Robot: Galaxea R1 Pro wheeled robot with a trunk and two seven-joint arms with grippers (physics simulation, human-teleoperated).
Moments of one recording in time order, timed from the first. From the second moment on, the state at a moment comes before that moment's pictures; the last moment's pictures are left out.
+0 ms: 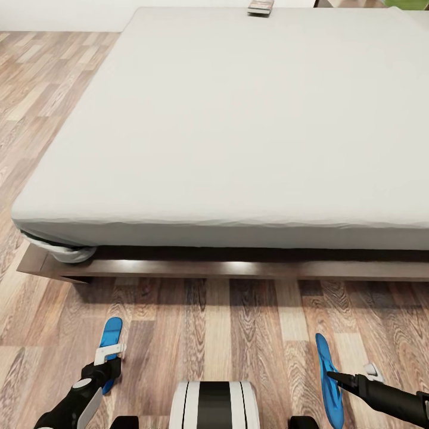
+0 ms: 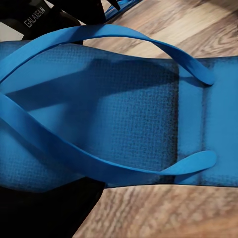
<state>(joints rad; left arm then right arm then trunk) -0.48 0.14 0.08 -0.44 0.11 -0.01 0.07 -0.44 -0.51 -0.06 -0.38 -0.39 0.52 1.14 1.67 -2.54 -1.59</state>
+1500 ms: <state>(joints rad) -0.48 0.14 0.08 -0.44 0.11 -0.01 0.07 -0.44 -0.51 -0.06 -0.38 -0.39 0.52 1.14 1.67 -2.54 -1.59</state>
